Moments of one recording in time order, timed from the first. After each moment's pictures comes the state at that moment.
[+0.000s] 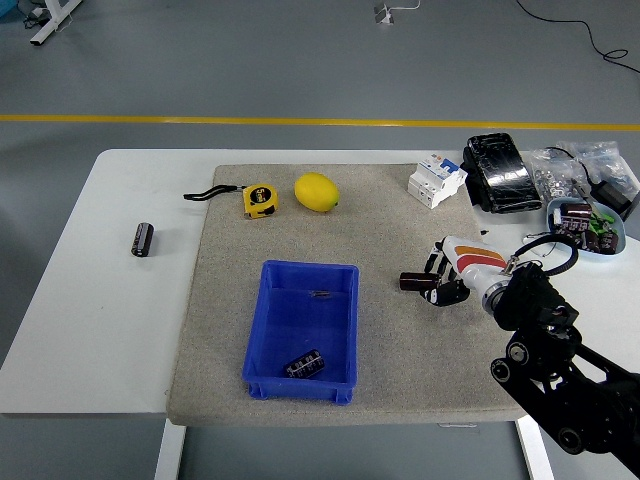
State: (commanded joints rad) left arm -0.16 0.13 -0.70 -0.27 0.98 0.28 0.35; right arm 0.52 -0.15 0.87 1.14 -2.05 -0.07 -0.40
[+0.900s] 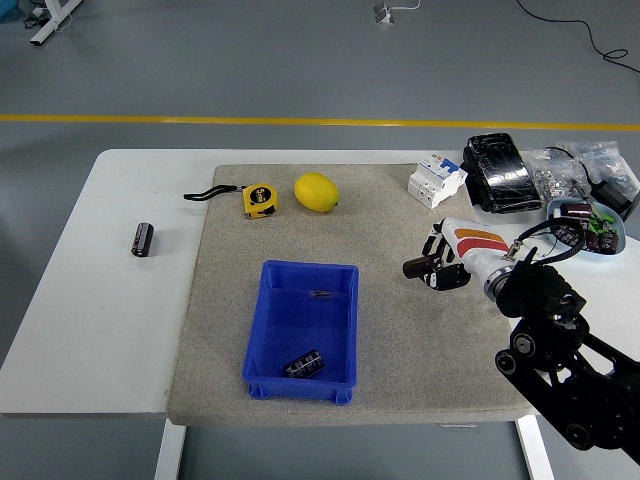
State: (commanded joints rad) left arm -0.16 0.13 -0.71 -0.27 1.00 0.27 0.35; right arm 0.53 -0.17 0.89 1.24 -2.06 -0.05 -0.41
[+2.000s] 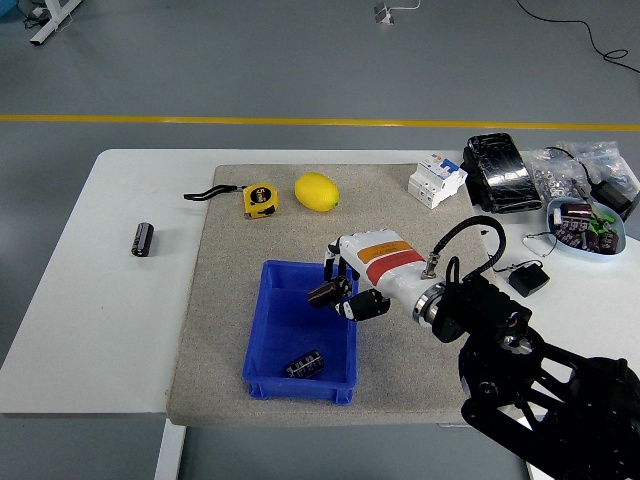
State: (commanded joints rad) left arm -0.16 0.14 -0.71 -0.27 1.01 0.26 0.35; right arm 0.61 -0.20 0.59 1.55 -2.01 0.01 -0.43
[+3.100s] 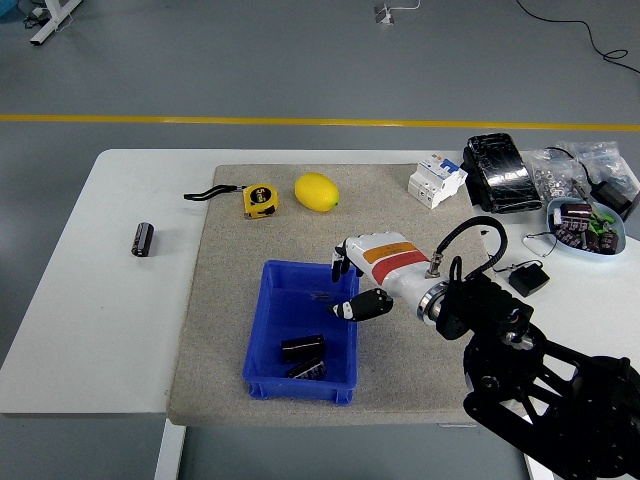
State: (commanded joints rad) left arm -0.15 0.14 -0.73 -0.27 1.03 0.26 0.37; right arm 0.60 -0.20 0.67 1.51 -2.02 0.00 -0.42
